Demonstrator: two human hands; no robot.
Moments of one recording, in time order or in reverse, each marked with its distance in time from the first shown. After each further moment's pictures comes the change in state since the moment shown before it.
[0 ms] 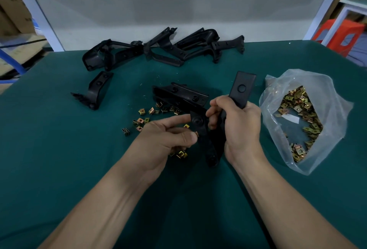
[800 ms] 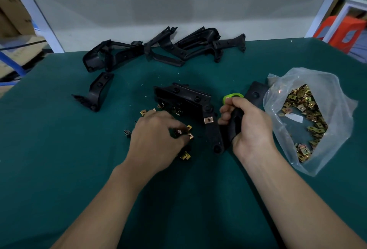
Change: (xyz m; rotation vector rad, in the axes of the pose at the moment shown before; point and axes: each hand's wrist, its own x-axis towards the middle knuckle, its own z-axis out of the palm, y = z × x) left_hand 0.026 -0.014 -0.022 1.214 0.291 0.538; right_hand 0.017 0.000 -0.012 0.300 0.077 0.289
